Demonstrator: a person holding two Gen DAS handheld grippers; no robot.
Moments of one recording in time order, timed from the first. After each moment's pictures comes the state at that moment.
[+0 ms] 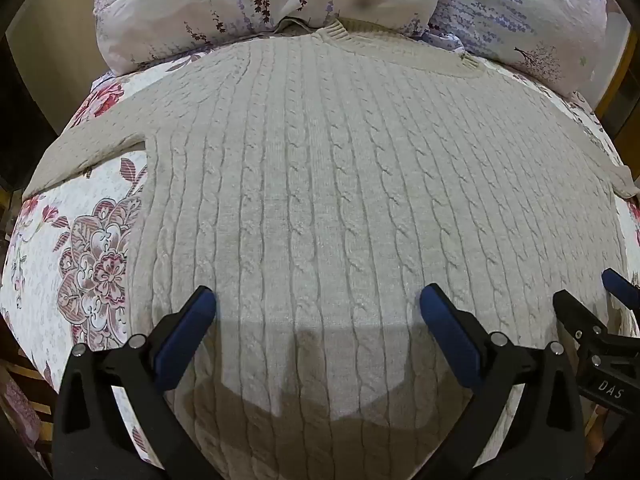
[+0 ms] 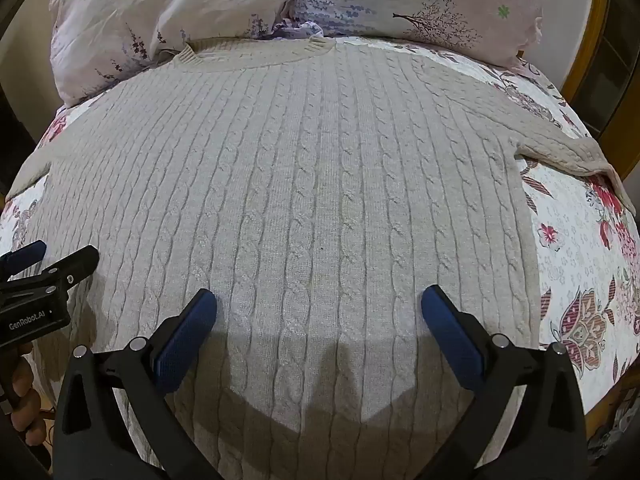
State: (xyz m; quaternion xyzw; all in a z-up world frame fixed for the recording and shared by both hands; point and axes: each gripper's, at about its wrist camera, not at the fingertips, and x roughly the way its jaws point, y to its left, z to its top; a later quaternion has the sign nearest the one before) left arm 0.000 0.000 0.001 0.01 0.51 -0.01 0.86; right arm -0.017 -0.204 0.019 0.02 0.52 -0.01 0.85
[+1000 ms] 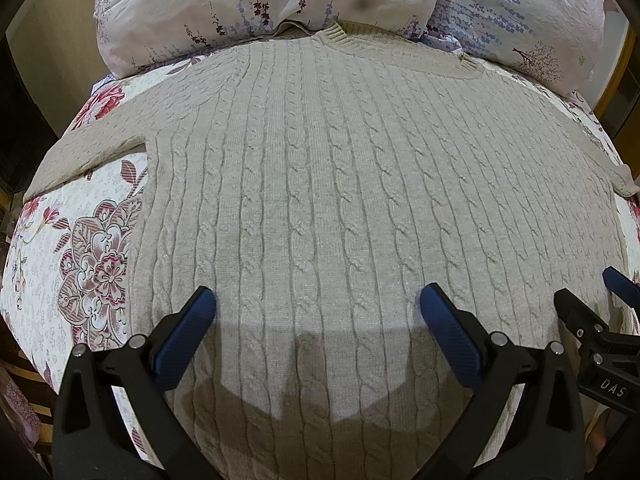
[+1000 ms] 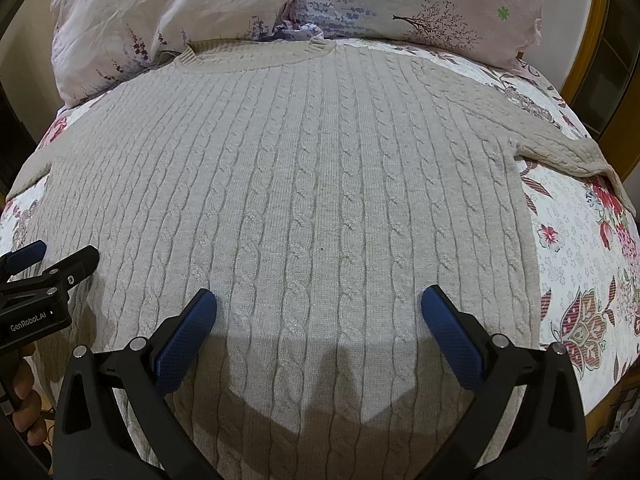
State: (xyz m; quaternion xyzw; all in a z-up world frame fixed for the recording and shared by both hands) left arm -0.002 0.000 0.001 0.02 0.51 -0.01 0.86; right arm -0.018 -0.204 0.018 0.02 0.52 -0.01 0.85
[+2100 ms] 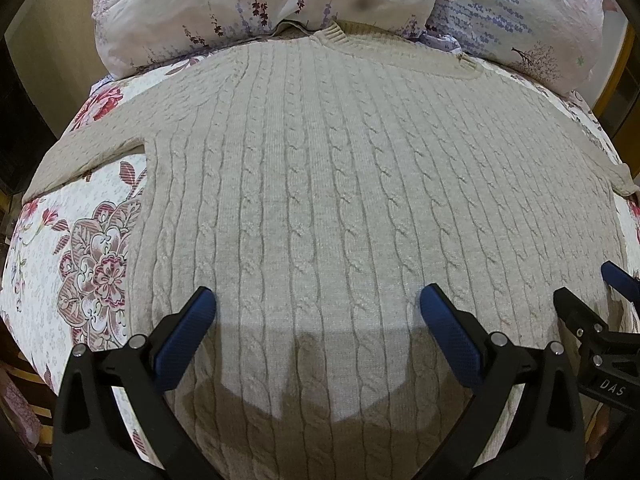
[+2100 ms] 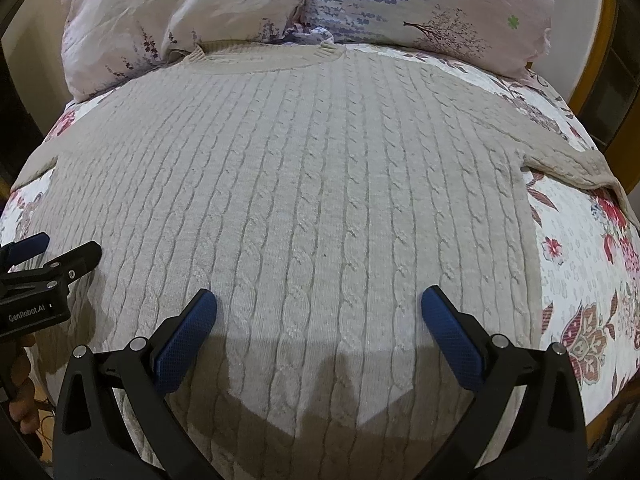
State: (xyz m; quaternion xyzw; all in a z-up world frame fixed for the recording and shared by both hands) left arm 0.000 -0.002 0.002 0.02 0.51 -0.01 0.86; right arm -0.015 -0.205 0.018 0.01 0.51 0.01 0.86
